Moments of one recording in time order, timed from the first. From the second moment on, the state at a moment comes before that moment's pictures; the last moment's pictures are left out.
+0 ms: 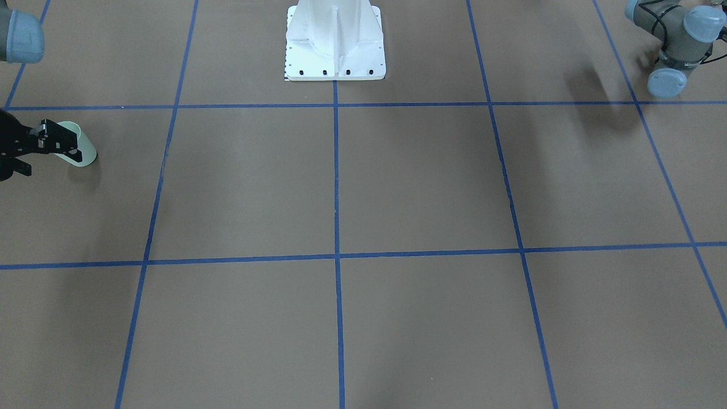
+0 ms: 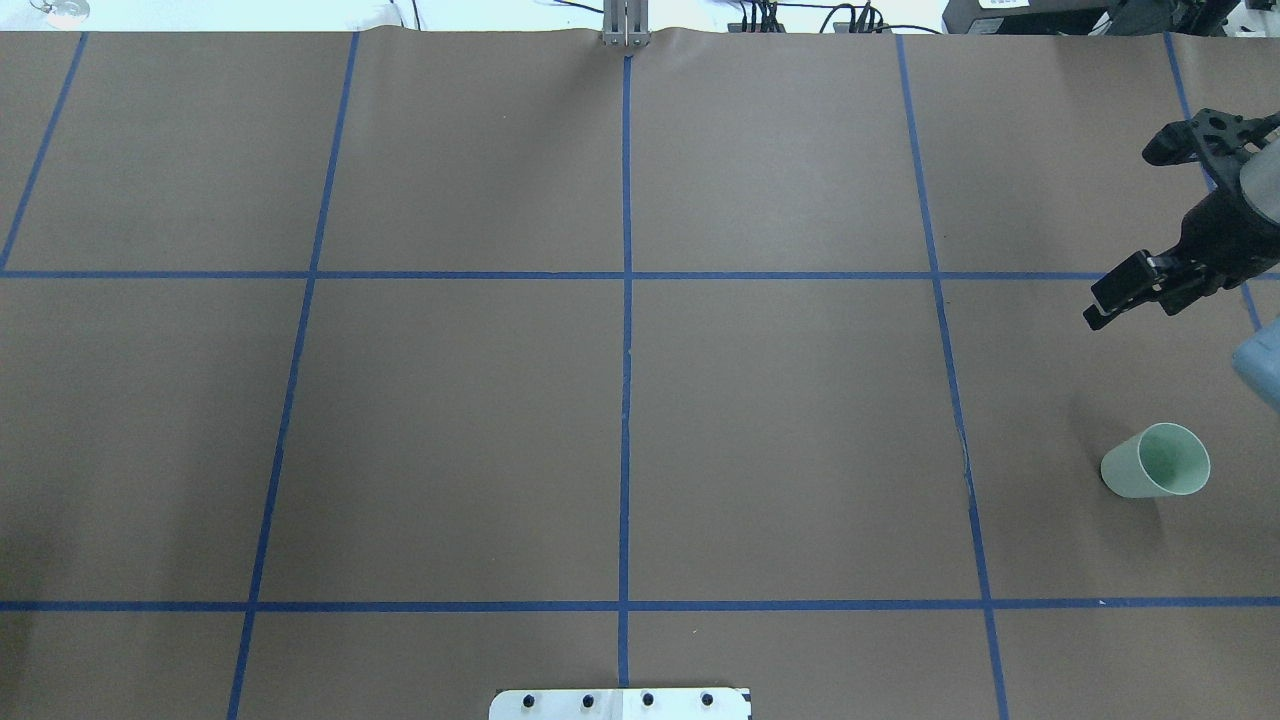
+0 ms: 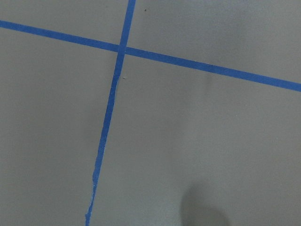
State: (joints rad) left arm -0.38 -1.14 -1.41 -1.35 -2.19 -2.86; right arm 1.11 -1.47 1.91 -1.66 2.39 0.34
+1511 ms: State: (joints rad) left arm -0.49 -1.08 -1.50 -1.41 -1.61 -2.70; right arm 1.11 -1.46 1.90 -1.66 2.47 0.46
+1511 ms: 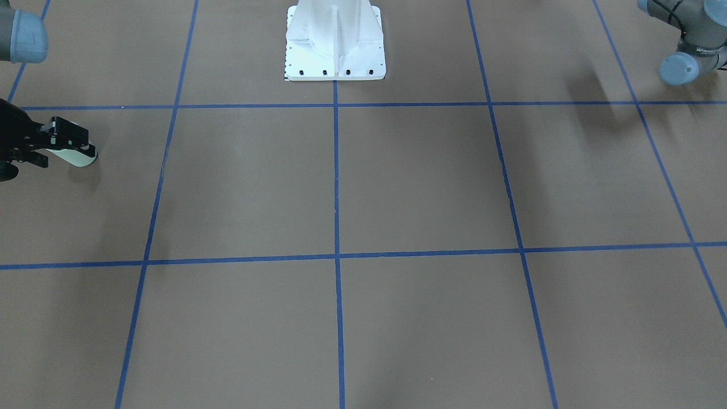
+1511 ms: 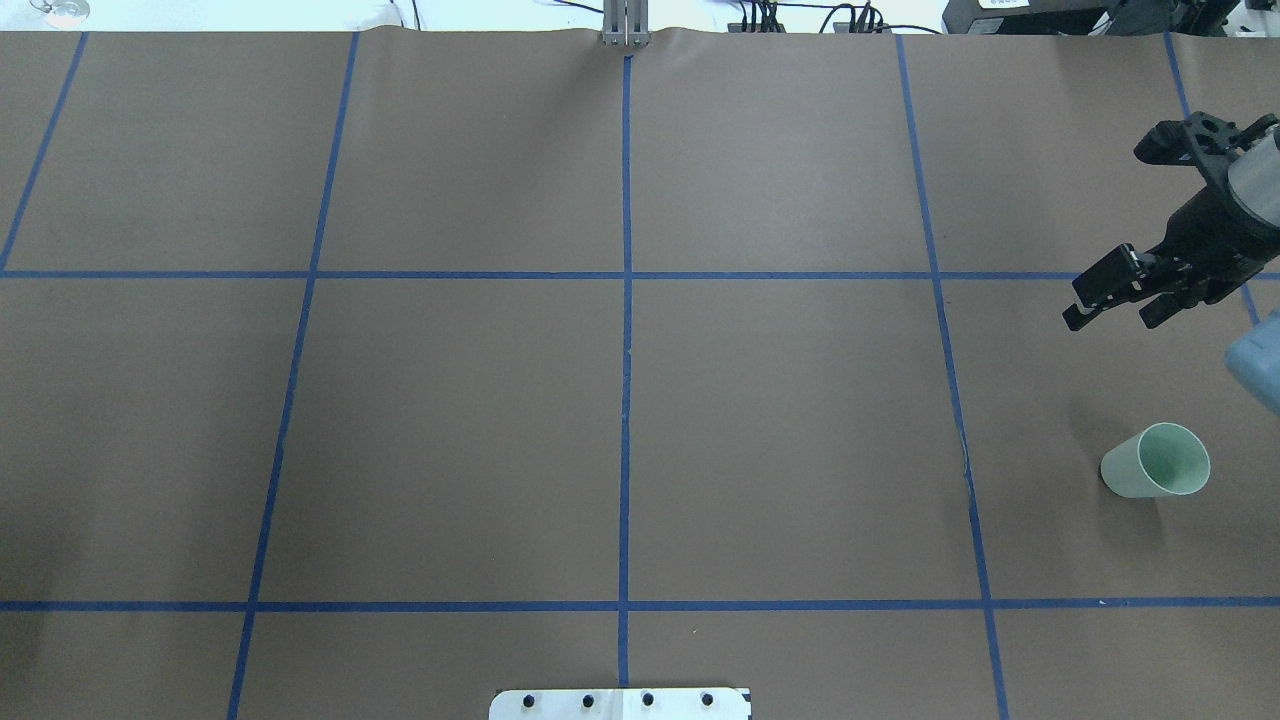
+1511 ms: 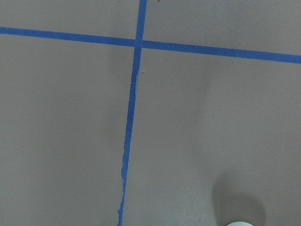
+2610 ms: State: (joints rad) left arm -0.71 -1.49 -1.57 -1.69 -0.81 -2.14; right arm 1.11 -1.35 1.88 -1.65 2.40 0.46
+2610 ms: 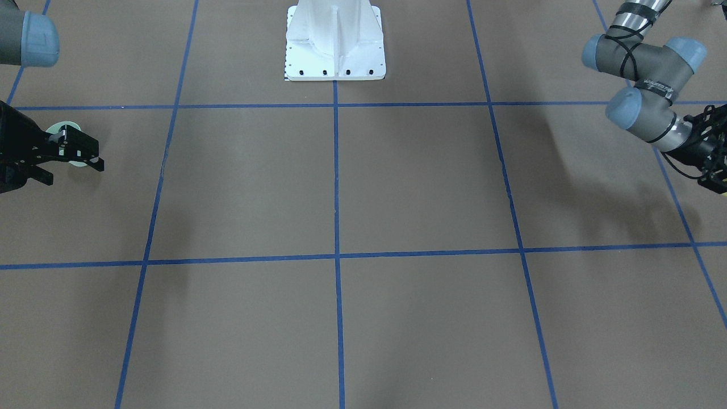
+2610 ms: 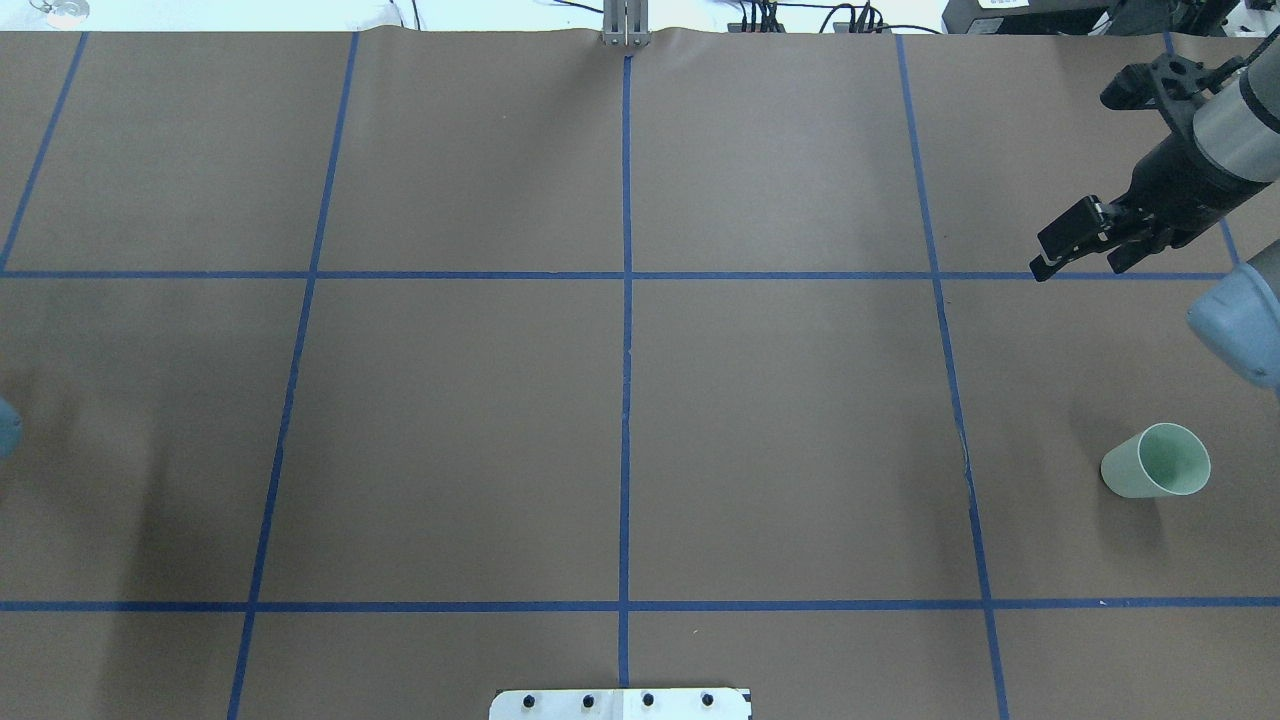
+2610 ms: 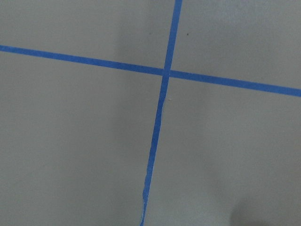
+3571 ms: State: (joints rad) left arm -0.51 -2.08 -1.44 -2.45 -0.86 -1.05; right arm 1.10 -1.25 1.79 -1.57 2.36 0.47
